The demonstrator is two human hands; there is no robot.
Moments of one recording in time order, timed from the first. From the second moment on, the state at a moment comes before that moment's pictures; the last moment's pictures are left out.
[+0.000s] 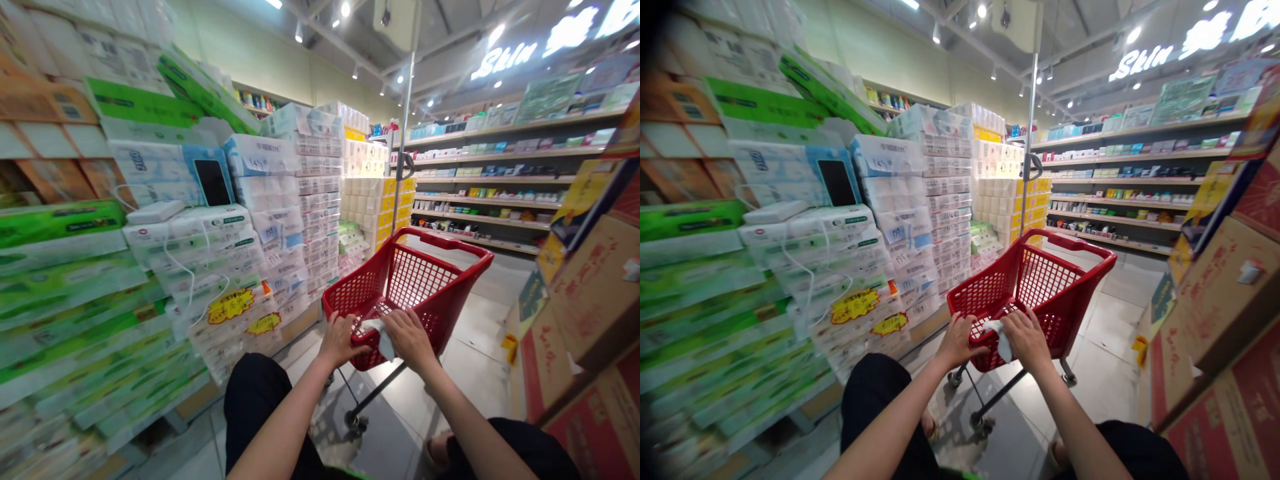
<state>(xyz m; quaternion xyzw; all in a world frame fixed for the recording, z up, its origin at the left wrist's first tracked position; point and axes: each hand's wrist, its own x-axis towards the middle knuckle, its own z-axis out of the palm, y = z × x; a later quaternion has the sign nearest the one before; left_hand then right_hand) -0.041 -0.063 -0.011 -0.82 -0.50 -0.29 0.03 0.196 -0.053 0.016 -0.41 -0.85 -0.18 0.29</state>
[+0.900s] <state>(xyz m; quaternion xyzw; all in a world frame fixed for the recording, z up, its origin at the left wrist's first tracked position) -0.055 -0.053 0.011 -0.82 -0.52 -0.23 0.03 0.211 -0.022 0.016 -0.51 -0.79 -0.20 0.29</state>
